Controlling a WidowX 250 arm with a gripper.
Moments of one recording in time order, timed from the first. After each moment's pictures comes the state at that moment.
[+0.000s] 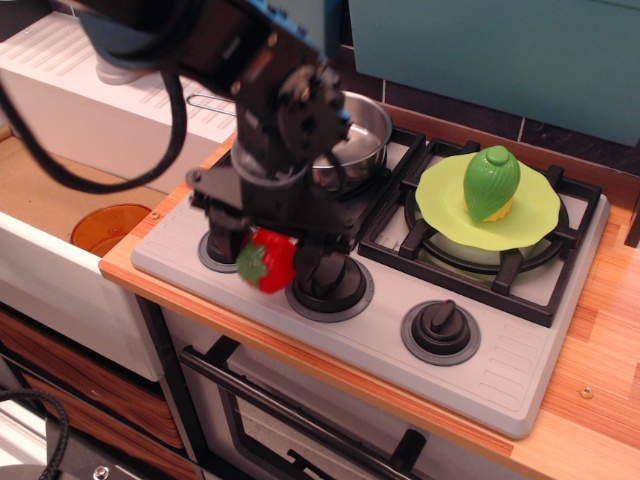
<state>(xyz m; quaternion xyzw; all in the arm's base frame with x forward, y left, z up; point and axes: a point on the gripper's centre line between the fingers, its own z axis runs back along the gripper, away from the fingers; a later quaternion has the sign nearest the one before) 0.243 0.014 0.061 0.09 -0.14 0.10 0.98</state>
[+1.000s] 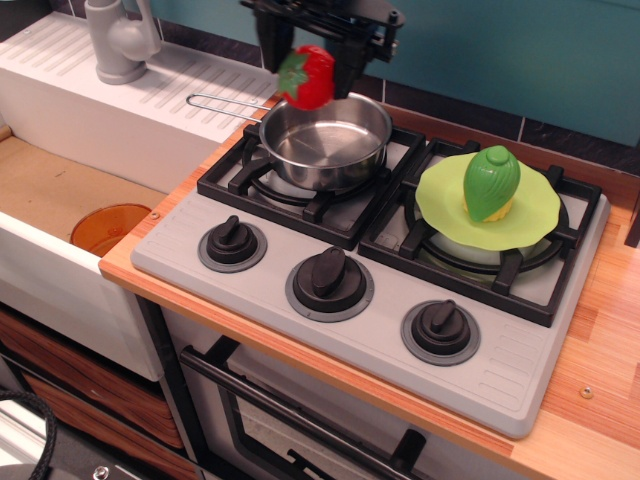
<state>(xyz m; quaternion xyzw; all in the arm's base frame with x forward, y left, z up) 0.339 0.035 0.120 0.10 -0.11 0.04 0.99</state>
